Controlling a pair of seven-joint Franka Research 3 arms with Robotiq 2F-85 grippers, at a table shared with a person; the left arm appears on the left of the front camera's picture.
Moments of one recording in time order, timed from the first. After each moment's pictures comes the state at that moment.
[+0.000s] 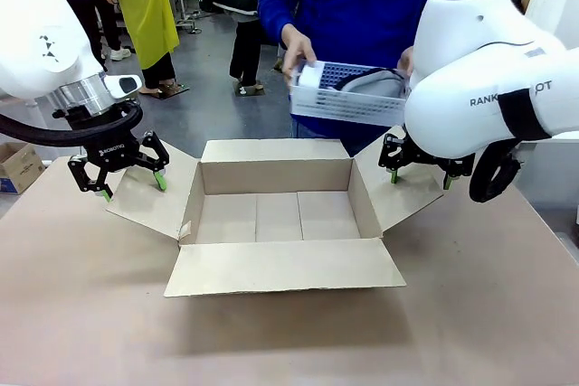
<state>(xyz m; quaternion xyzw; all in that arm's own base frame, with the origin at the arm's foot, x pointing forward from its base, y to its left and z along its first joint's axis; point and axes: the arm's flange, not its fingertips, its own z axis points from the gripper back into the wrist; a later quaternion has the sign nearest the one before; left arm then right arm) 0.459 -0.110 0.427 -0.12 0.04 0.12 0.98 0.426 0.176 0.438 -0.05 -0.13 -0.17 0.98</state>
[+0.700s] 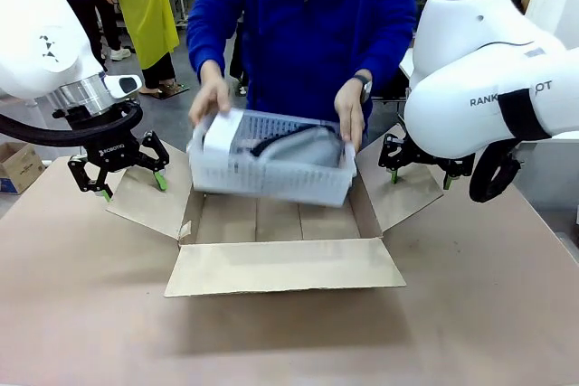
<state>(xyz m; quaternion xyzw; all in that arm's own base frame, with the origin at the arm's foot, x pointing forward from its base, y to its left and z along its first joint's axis) 0.459 -0.110 0.427 -0.12 0.04 0.12 0.98 0.426 0.176 0.438 -0.05 -0.13 -0.17 0.98</state>
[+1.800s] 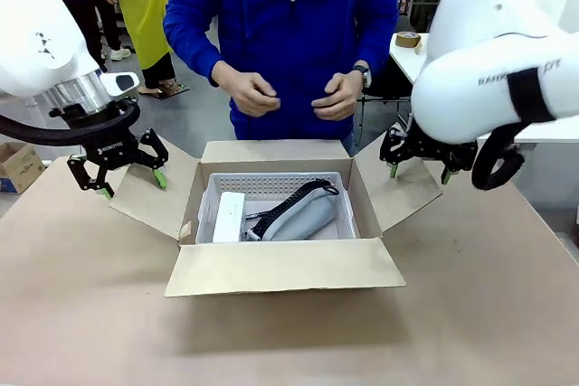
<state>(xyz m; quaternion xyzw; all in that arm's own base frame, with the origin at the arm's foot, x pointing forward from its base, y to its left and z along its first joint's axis) 0.458 -0.098 0.437 -0.17 0.04 0.09 0.98 0.435 0.153 0.459 0.03 -0.11 -0.11 0.99</state>
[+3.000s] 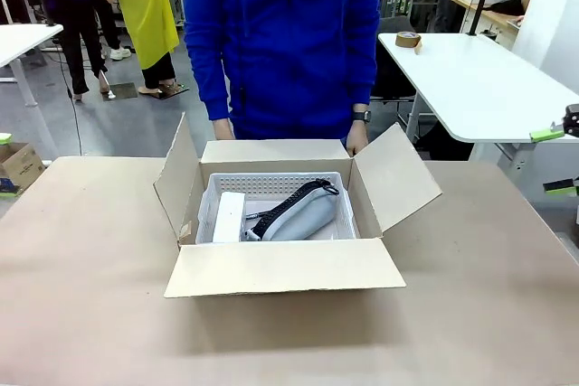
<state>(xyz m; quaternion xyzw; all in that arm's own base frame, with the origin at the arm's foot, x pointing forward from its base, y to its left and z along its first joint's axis) 0.375 0.163 0.395 -0.62 -0.05 0.08 0.78 0.321 -0.098 0.468 0.49 -0.09 -0.19 0.85</state>
